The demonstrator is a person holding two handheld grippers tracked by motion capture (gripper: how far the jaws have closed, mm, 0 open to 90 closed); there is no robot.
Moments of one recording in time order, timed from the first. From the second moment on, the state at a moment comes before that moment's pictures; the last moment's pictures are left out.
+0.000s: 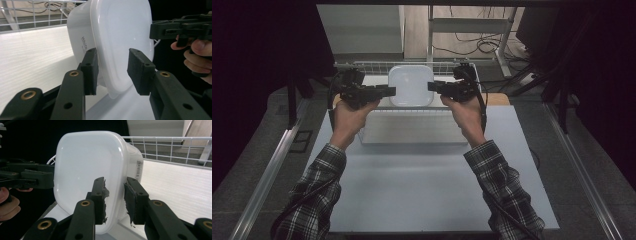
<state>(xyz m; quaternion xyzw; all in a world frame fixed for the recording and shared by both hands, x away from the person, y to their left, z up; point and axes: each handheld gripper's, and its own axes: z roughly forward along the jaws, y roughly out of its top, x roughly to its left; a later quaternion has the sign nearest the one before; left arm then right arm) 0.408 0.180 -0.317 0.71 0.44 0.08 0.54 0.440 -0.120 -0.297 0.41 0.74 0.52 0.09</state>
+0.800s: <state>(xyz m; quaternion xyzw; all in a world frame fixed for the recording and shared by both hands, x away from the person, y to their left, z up) 0.431 0.178 -0.320 0.70 0.47 0.09 0.52 0.456 -0.102 -0.302 0.41 0.75 0.49 0.15</state>
